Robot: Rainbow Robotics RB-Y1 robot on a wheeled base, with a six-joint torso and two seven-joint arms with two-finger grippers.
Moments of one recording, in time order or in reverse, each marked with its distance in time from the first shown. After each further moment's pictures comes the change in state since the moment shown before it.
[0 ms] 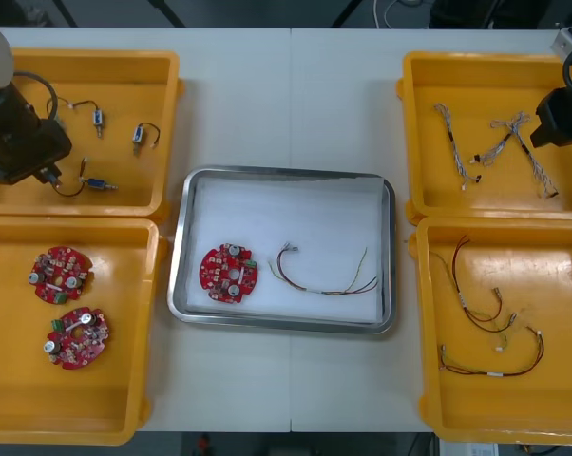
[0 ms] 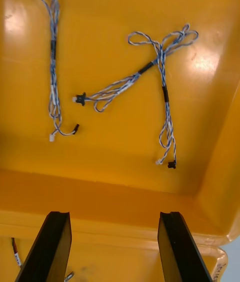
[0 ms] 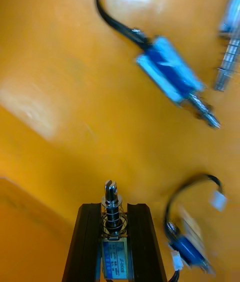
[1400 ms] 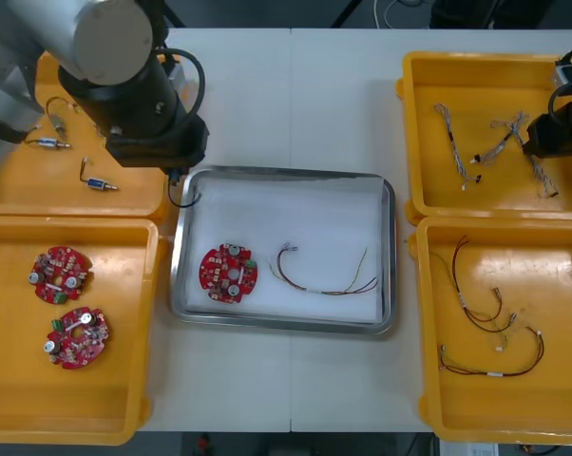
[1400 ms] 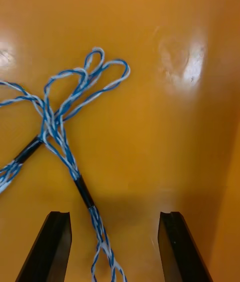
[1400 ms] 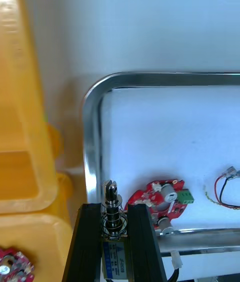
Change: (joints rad) right arm -0.190 0.001 -0.088 0.885 0.083 -0.721 0.225; left arm -0.003 -0.100 -0.224 -0.768 0.190 0.296 -0.001
